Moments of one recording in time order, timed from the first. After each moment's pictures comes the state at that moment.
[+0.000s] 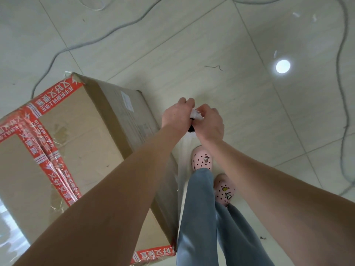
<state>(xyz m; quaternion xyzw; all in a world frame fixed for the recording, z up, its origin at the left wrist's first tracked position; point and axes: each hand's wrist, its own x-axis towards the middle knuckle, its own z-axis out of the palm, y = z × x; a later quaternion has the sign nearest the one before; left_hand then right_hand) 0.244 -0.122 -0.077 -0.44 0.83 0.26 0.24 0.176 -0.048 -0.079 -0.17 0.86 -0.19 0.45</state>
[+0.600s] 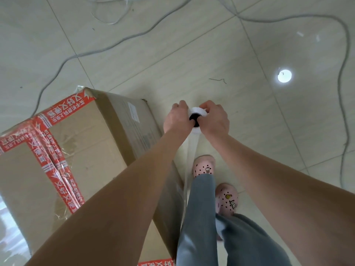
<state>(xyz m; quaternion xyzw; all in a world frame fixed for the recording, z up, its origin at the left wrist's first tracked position) 0.233 -0.156 -0.072 -0.58 0.71 0.34 0.19 0.147 -0.101 -0.074 -0.20 0.85 -0.17 0.45</state>
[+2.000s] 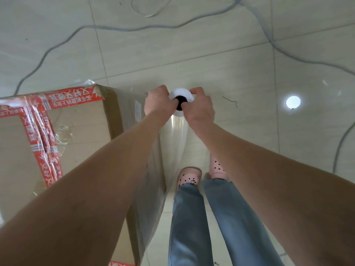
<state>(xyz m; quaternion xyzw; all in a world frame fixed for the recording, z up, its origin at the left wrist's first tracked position) 0.249 -0.267 -0.078 -0.75 0.56 0.33 0.10 0.151 -0.226 -0.084 -0.29 0.80 -0.13 0.51</state>
